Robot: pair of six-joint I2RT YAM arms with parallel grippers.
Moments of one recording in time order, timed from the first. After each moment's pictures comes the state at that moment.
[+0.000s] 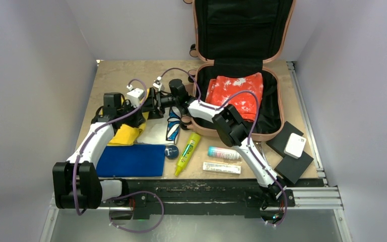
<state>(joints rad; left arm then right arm) 0.02 1.25 0.82 -0.37 0.46 0.22 0.74 2.62 2.06 0.35 -0.92 1.17</state>
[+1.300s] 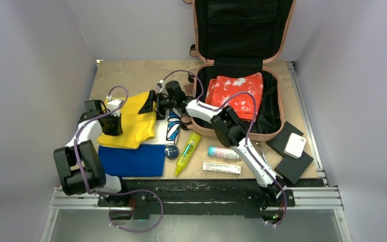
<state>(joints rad) 0.32 1.38 0.79 -0.45 0.36 0.40 0.76 2.67 2.16 0.09 -0.73 1.12</state>
